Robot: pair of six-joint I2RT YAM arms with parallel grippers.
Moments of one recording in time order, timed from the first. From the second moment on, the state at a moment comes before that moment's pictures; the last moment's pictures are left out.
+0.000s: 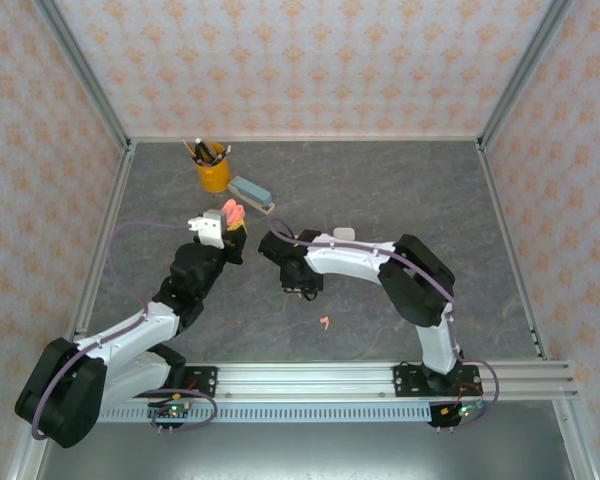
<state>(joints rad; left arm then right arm) -0.42 1.03 0.31 0.61 -0.13 -0.21 0.96 1.97 1.39 -0.86 0.09 0.98</state>
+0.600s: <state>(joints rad) -0.42 0.95 0.27 0.65 0.09 -0.12 0.84 1.66 1.31 -0.71 0.14 0.88</state>
